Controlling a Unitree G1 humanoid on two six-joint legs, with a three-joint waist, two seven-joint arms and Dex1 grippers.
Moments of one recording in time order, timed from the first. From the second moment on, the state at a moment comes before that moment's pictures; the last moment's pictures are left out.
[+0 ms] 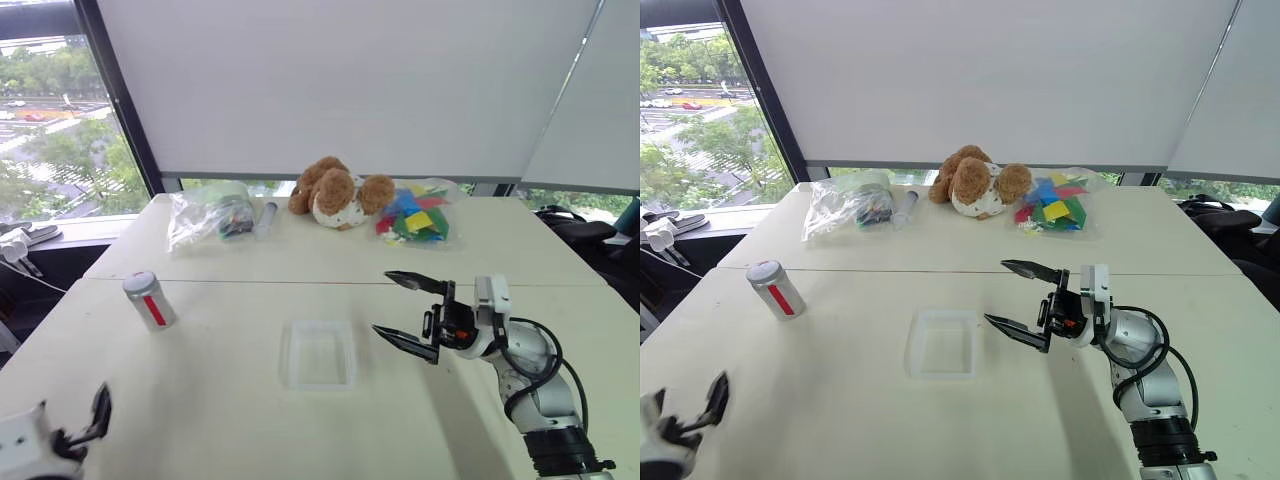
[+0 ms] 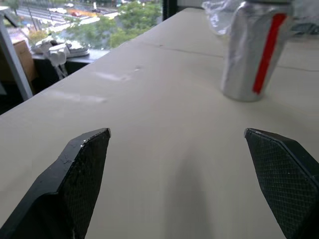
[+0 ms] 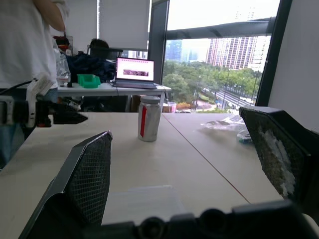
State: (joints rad) left arm 0.39 0.16 0.51 -0.44 -0.39 0.10 -0.09; right arm -0.36 -0.48 -0.08 0.03 0.57 -0.18 1.24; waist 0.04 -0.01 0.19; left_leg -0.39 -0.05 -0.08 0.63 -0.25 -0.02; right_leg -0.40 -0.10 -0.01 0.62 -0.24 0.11
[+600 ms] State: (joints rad) left arm -0.16 0.08 0.30 -0.19 -0.02 0.25 0.29; right arm -0.36 -0.49 -0.09 0.04 0.56 -0.17 1.24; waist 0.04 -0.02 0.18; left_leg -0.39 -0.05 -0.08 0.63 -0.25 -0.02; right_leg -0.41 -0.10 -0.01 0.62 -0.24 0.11
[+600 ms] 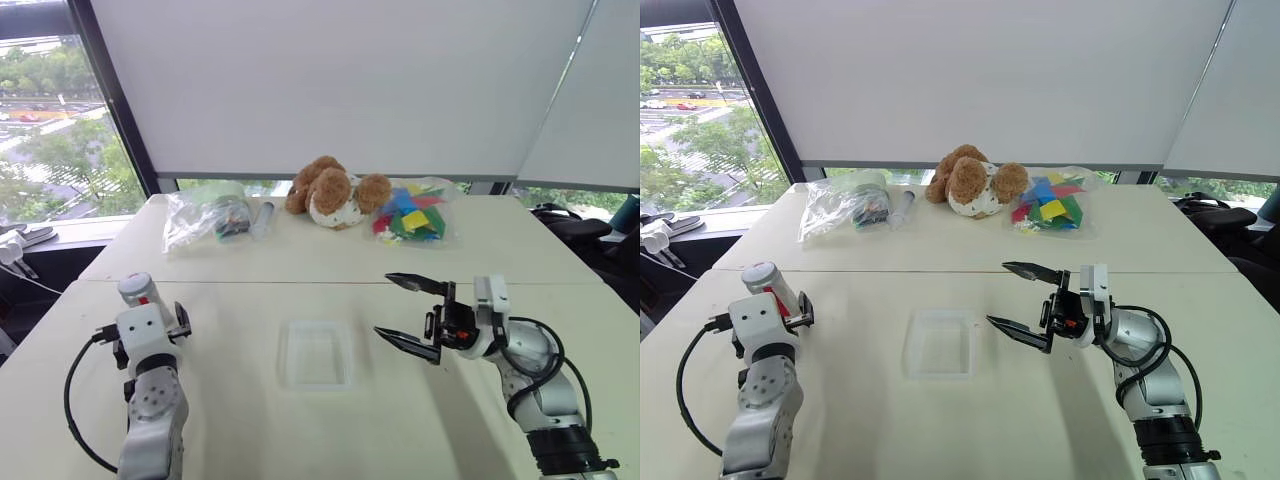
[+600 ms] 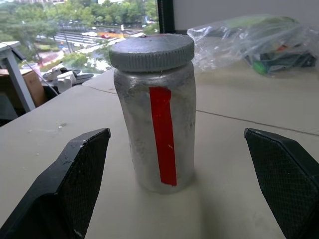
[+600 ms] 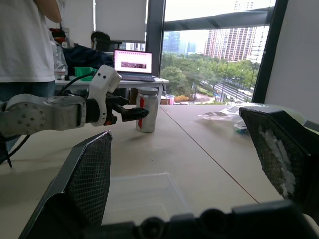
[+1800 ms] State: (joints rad) left arm -0.36 0.28 0.37 0.25 -0.20 -0.07 0.03; right arm -0.34 -0.49 -0.09 -0.02 0.56 -0.11 1.15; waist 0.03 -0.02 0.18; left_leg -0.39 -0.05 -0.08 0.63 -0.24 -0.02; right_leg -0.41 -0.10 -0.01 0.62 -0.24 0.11
